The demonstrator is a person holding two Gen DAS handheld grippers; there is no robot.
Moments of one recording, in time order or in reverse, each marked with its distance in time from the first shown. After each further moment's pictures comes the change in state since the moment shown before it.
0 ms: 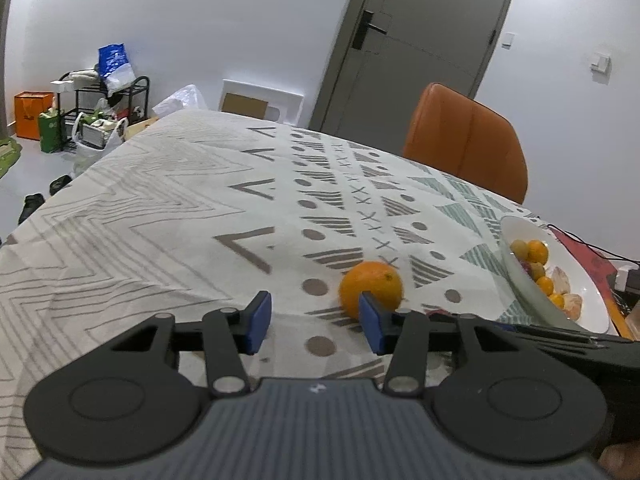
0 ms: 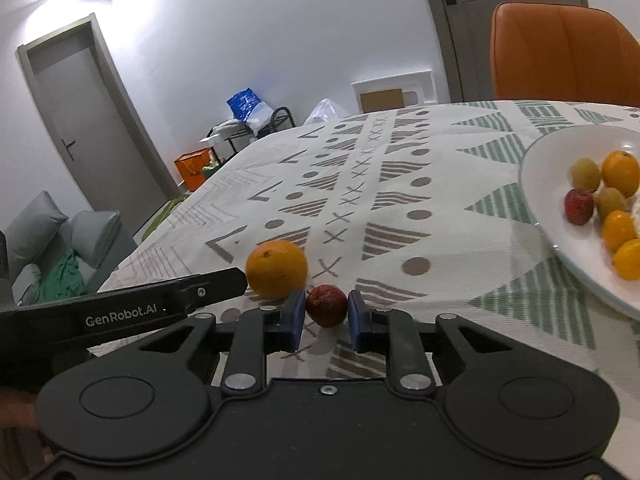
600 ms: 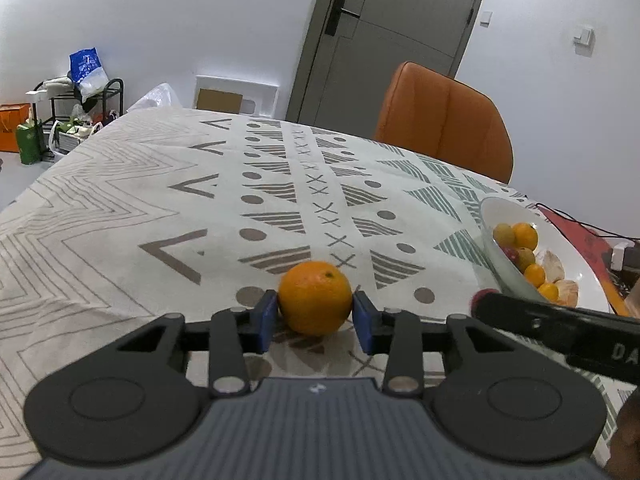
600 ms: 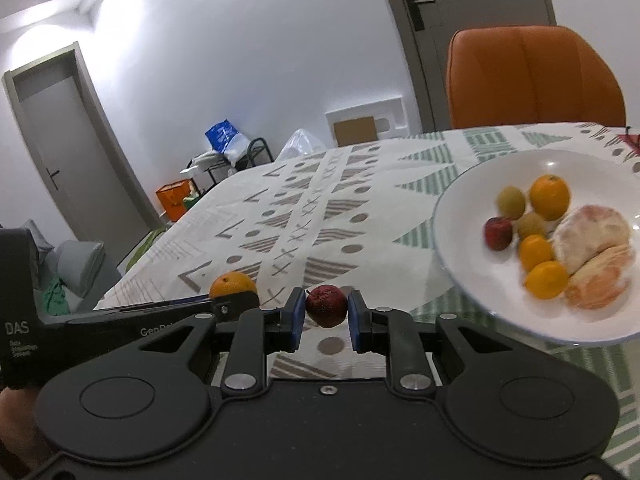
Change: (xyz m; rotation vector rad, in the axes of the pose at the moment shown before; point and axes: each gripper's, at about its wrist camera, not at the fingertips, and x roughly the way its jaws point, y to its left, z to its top) left arm 0.029 -0.033 0.003 0.061 0.035 -0.028; right arm -0.038 -0.034 0.007 0.037 -0.088 -0.055
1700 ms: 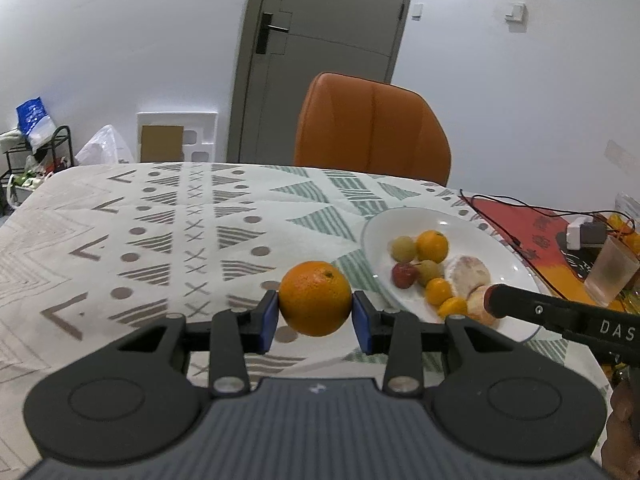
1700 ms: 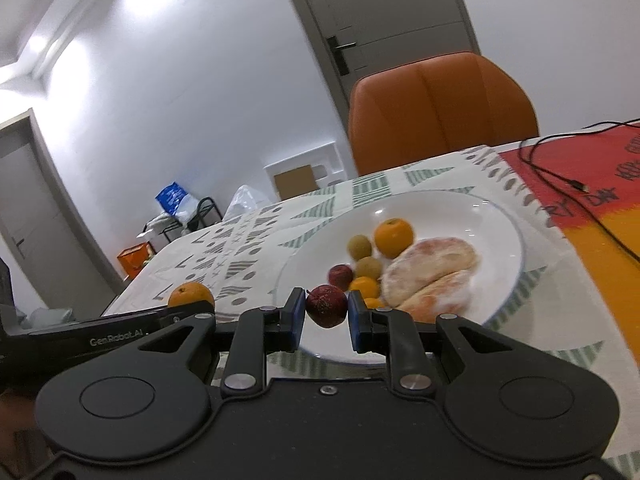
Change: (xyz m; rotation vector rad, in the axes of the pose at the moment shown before) left arm -0.003 -0.094 0.015 0.150 -0.044 -0.095; right arm -0.070 -0.086 0.002 0.135 -0.148 -0.125
